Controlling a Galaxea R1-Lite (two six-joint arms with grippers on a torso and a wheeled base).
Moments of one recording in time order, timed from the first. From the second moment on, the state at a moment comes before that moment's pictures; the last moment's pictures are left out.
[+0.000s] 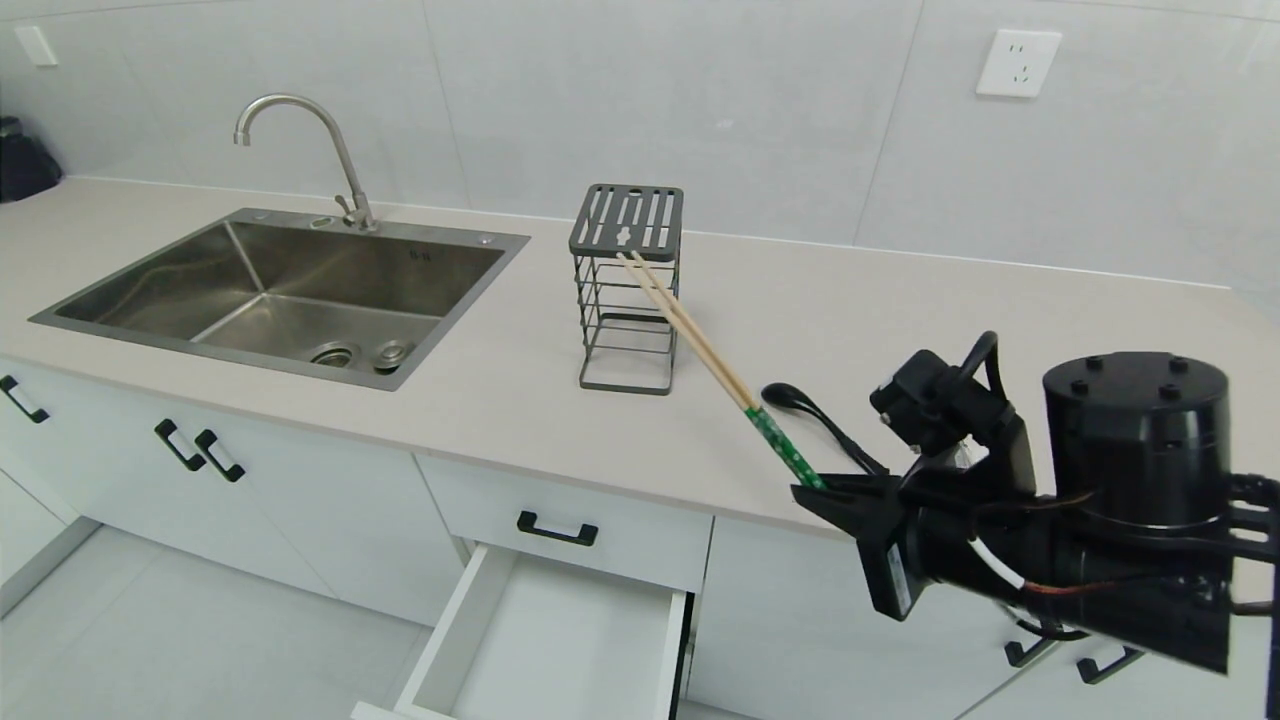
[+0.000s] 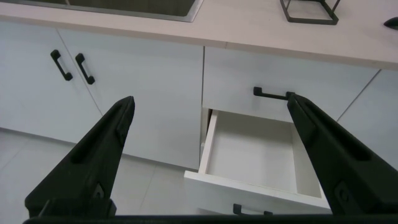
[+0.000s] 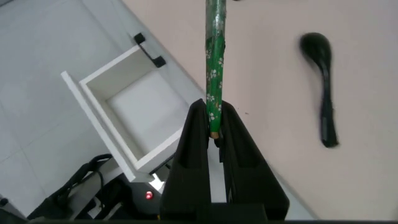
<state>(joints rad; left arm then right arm) 0.00 0.00 0.00 0.00 -0.03 0.00 0.73 1.57 -0.60 -0.53 0.01 -0.05</state>
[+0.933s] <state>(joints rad) 0.00 0.00 0.00 0.00 -0.03 0.00 0.86 1.71 -0.63 -0.53 0.10 -0.19</state>
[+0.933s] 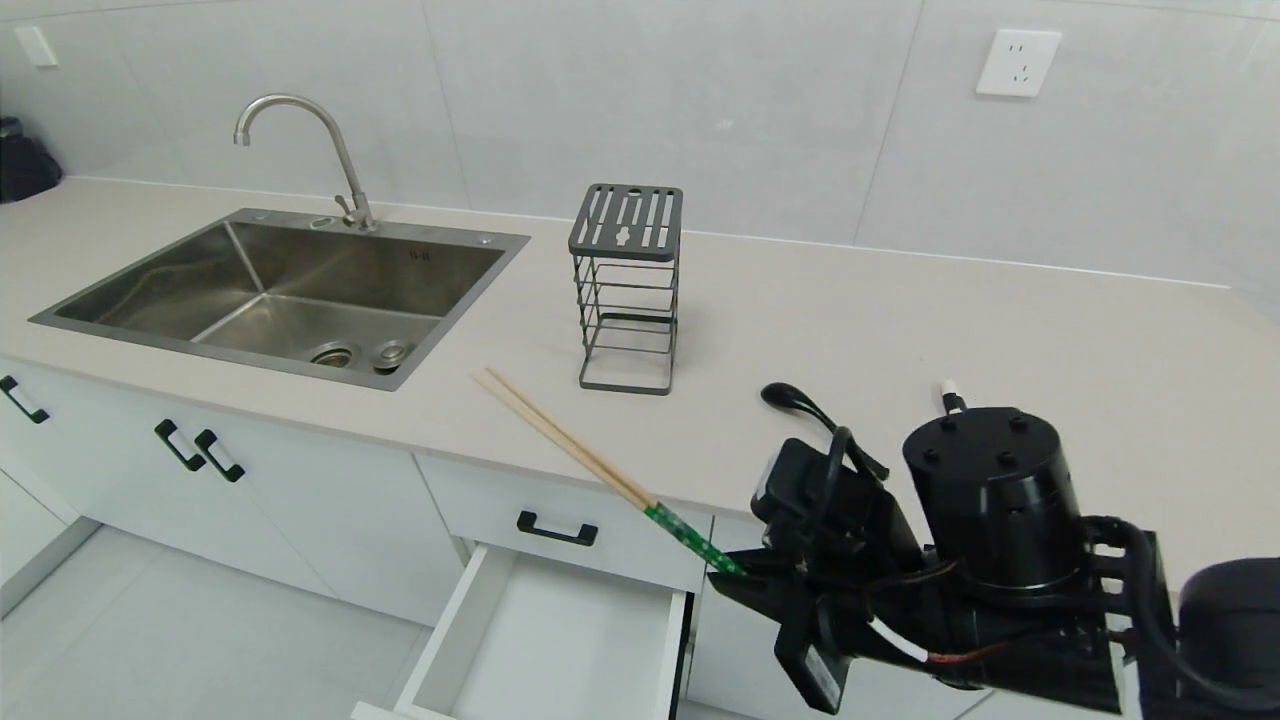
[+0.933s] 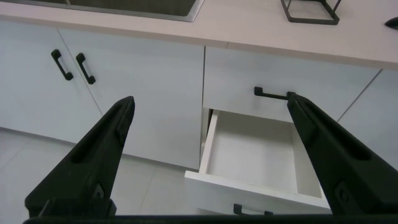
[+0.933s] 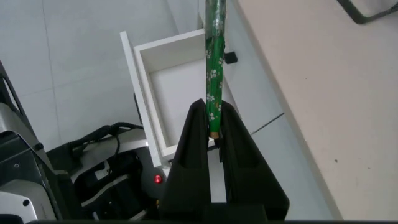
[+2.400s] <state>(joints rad) 0.00 0.00 0.00 0.00 -0.03 0.00 0.97 1.90 -0.76 -0.44 0.10 -0.28</state>
